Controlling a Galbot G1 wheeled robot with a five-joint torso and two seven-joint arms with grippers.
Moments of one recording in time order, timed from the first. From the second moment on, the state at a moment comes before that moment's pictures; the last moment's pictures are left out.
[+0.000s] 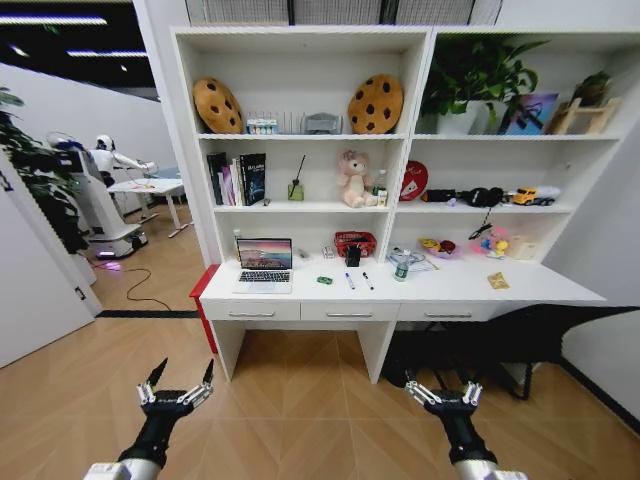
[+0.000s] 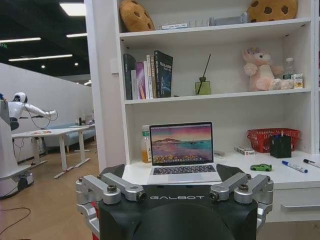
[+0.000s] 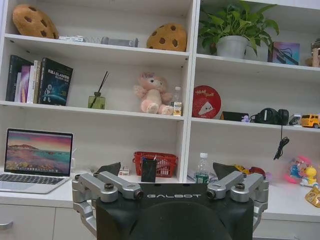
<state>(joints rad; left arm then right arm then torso) 1.98 -1.44 -0.79 -2.42 -0.22 0.00 0.07 -1.98 1.44 0.65 2.34 0.09 0.20 0.08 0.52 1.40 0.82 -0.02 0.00</state>
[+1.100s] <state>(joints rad) 1.99 -1.45 -0.78 -2.42 -0.20 -0.01 0.08 -1.98 1.44 0.65 2.34 0.11 0.20 0.05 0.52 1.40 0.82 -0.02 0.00</state>
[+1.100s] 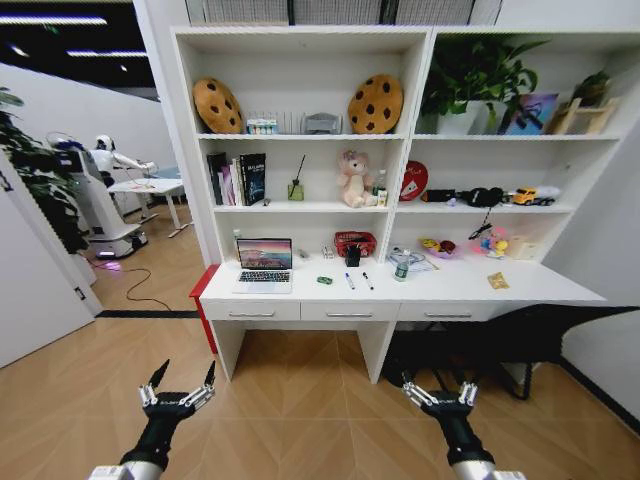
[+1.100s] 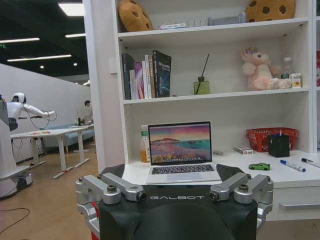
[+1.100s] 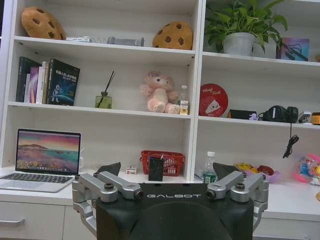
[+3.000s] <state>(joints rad) 1.98 -1.46 -0.79 -2.42 -0.19 -0.05 0.09 -1.97 1.44 0.64 2.32 0.08 0.31 0.01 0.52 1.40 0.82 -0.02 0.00</state>
